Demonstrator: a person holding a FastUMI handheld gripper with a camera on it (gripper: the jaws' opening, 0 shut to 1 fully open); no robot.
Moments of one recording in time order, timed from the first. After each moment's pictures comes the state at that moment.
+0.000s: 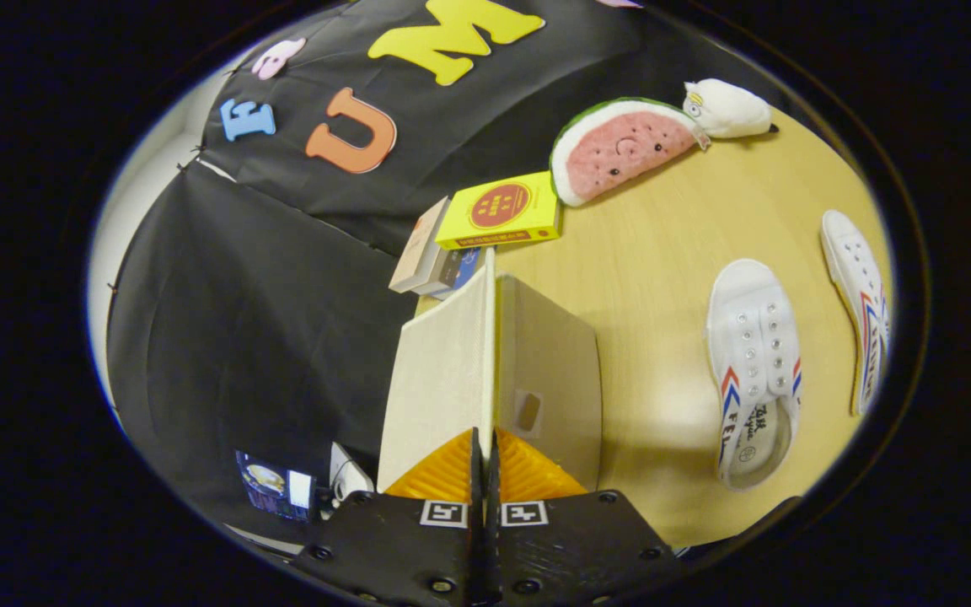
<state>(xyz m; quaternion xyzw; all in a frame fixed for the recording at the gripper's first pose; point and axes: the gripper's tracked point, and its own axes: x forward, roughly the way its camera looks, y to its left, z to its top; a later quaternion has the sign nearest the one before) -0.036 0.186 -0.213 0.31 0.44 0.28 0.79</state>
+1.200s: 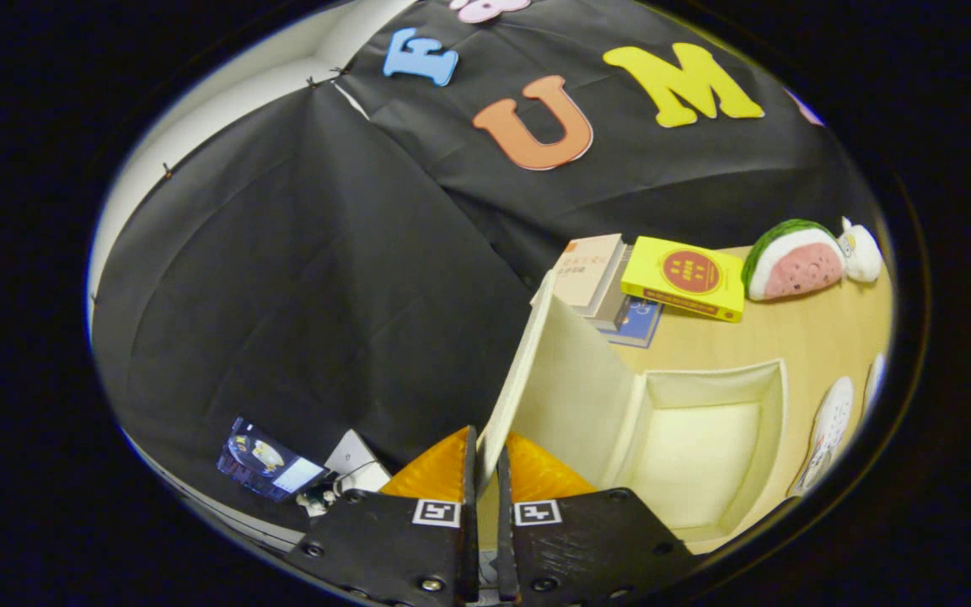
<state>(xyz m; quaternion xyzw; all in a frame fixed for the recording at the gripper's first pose) -0.083 0.429 -0.047 0.17 0.34 0.37 0.85</state>
